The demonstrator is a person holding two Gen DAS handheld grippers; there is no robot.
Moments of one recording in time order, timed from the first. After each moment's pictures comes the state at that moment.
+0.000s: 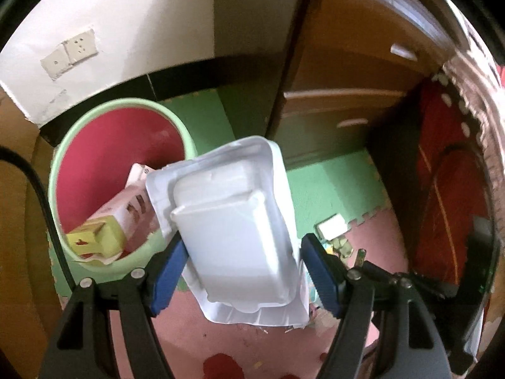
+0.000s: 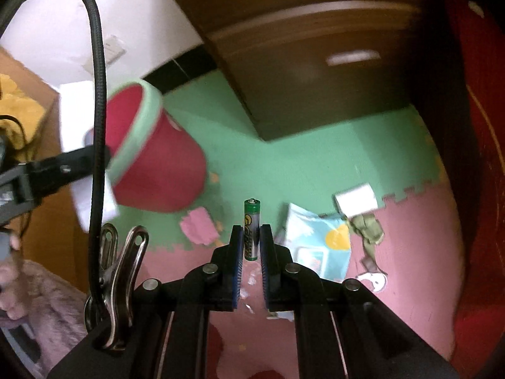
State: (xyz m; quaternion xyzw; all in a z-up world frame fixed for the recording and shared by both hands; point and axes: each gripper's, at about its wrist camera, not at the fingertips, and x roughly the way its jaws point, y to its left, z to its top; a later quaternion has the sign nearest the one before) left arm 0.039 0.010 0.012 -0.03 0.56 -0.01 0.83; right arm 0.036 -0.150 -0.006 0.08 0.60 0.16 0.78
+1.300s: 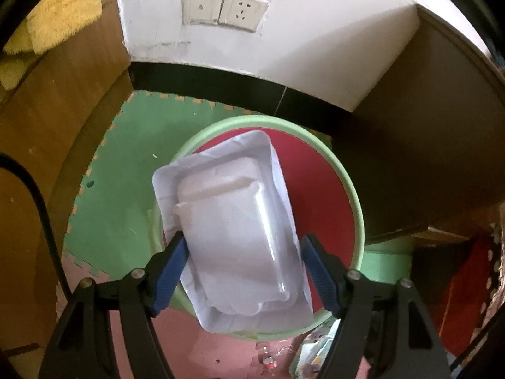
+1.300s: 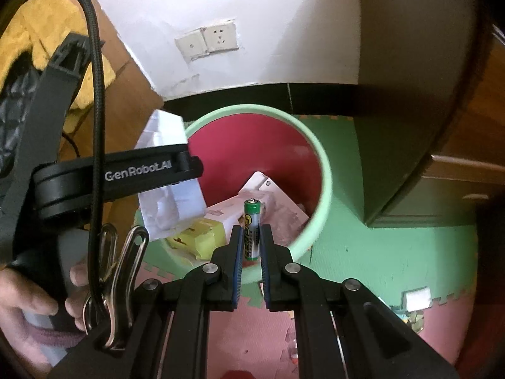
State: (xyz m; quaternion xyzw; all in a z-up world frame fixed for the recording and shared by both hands) left arm 0.066 0.217 -0.001 -0.21 0.53 0.17 0.81; right arm 0.079 0.063 0.023 -0.03 0.54 0.28 0.80
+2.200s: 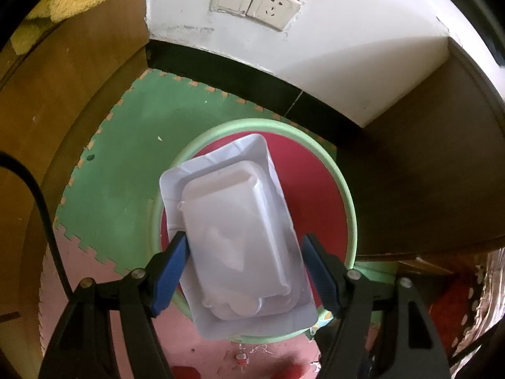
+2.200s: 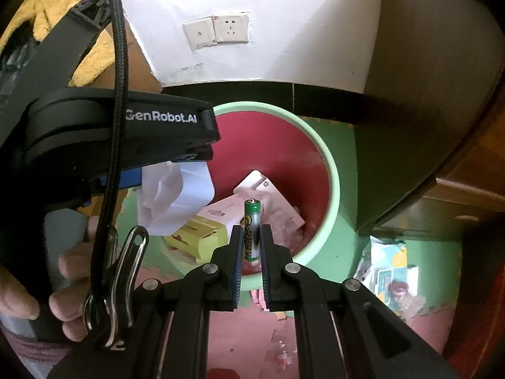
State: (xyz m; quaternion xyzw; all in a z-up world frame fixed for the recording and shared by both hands) left arm 0.078 0.228 0.003 -0.28 0.53 0.20 0.78; right arm 0.077 0.087 0.029 -0.08 0.53 0.27 0.80
